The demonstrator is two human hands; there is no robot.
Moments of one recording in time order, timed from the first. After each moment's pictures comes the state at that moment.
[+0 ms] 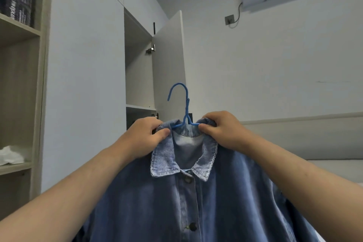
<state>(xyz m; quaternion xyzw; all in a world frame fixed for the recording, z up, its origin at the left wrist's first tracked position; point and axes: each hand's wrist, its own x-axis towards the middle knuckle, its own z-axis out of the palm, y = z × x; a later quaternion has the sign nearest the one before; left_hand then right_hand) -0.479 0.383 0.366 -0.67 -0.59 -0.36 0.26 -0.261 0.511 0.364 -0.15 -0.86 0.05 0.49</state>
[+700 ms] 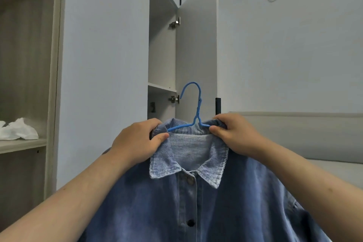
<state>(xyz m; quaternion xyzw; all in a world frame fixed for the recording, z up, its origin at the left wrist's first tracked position) -0.604 0.394 0.315 -0.56 -0.69 -0.36 0.29 -0.384 0.558 0.338 -0.15 -0.89 0.07 0.43</state>
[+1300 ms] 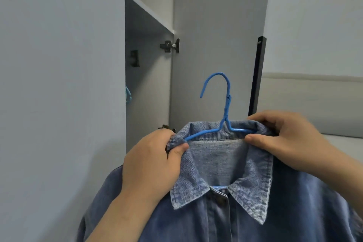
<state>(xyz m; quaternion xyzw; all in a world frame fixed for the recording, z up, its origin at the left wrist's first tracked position) -0.757 0.622 0.179 -0.52 -0.67 -0.47 0.23 -0.524 0.739 0.251 -0.25 -0.88 0.09 0.39</state>
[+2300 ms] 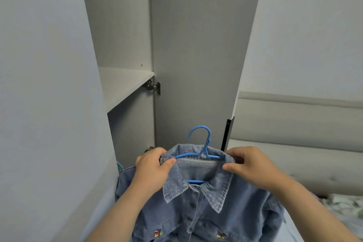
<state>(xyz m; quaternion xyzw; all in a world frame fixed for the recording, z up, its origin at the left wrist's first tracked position) -0.779 0.675 0.431 -0.50 -0.76 -0.41 -0.11 -0.524 0.771 0.482 -0.39 -0.87 0.23 0.21</state>
